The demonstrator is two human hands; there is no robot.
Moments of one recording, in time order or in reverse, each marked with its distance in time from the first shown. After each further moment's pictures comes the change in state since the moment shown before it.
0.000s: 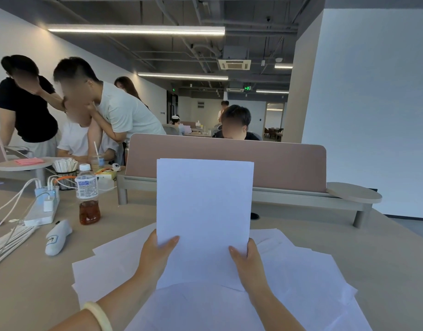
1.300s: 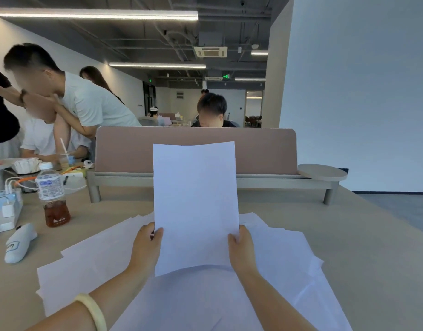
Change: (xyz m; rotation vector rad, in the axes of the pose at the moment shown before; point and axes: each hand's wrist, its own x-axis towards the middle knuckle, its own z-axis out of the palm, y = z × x) left_hand 0.006 -0.016 0.037 0.423 0.009 -0.061; right_hand 0.009 0.007 -0.032 -0.193 0.179 -0.001
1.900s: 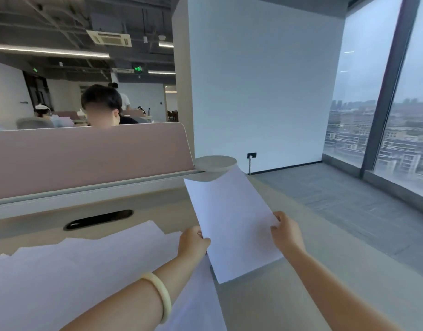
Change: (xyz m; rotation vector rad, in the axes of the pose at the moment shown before) left_hand -0.064 0.108 0.330 0.056 -0.653 0.036; right_hand 0.066 0.105 -0.336 -0.453 0.432 0.246
